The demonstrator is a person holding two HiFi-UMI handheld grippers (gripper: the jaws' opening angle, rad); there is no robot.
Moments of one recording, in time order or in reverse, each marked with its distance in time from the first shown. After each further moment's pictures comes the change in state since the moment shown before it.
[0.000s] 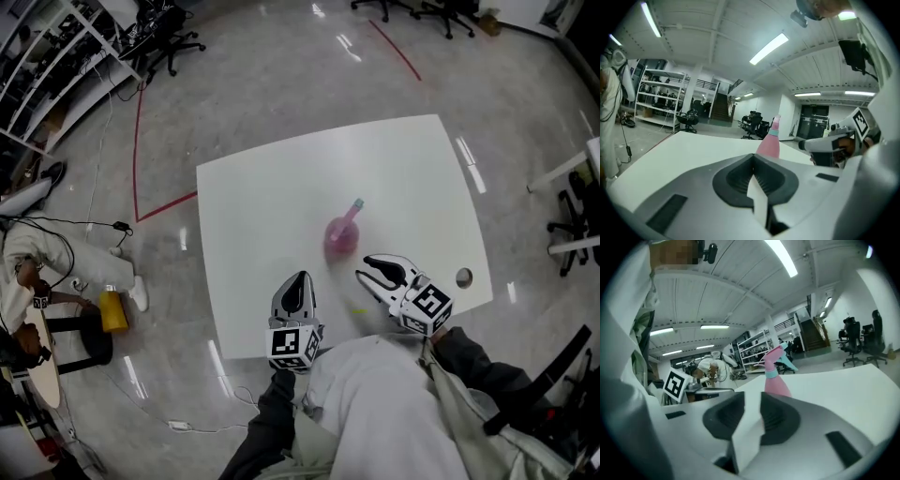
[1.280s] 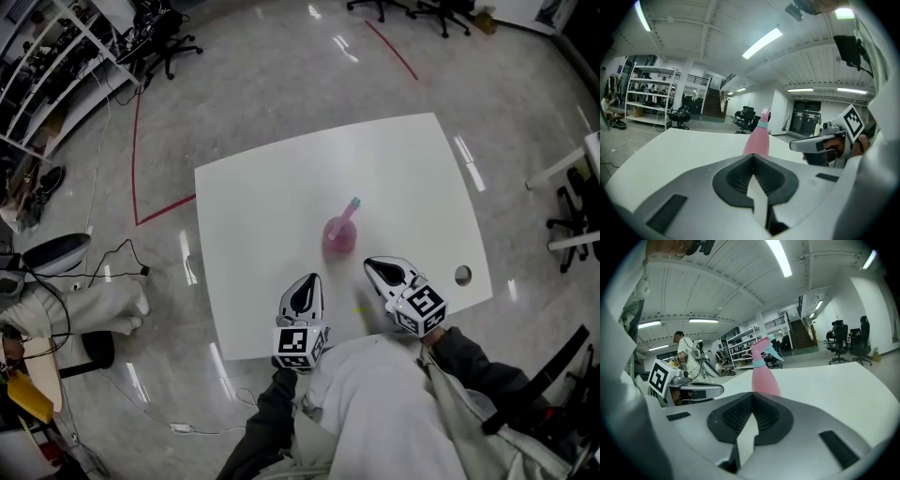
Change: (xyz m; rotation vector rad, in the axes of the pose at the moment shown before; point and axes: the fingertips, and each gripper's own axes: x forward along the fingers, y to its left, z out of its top) left arm 0.008 -0.019 -0.011 0.039 0.061 -0.086; right arm 0.000 -0.022 -0.021 -0.003 0.059 -0.162
